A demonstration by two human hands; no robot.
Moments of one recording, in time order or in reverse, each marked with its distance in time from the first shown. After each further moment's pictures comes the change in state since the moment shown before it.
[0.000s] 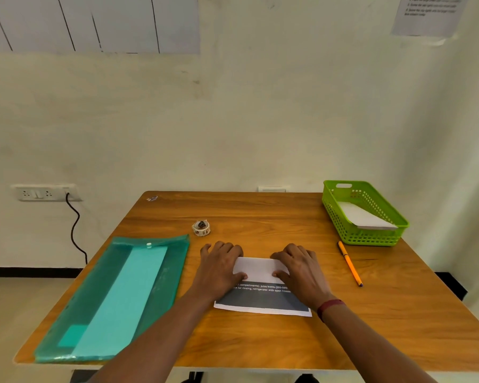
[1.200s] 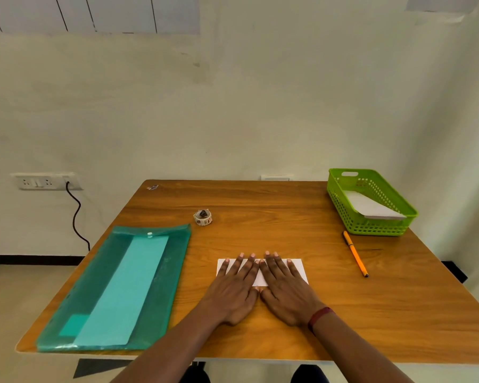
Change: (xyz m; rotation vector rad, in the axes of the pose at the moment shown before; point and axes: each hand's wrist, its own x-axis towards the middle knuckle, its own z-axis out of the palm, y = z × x) left_hand -0.039 0.023 0.038 0.051 -0.407 0.127; right_hand -0.027 -0.025 0.053 -0.029 -0.468 -0.020
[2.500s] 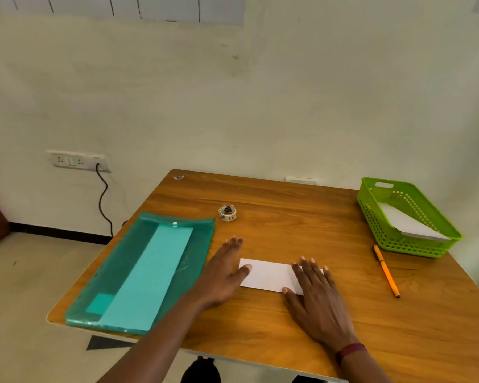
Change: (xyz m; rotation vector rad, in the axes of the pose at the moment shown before) left_hand -0.031 -0.063 -0.018 -0.670 0.266 -0.280; right_hand -0.018 -0.007 -0.010 0.037 0.207 0.147
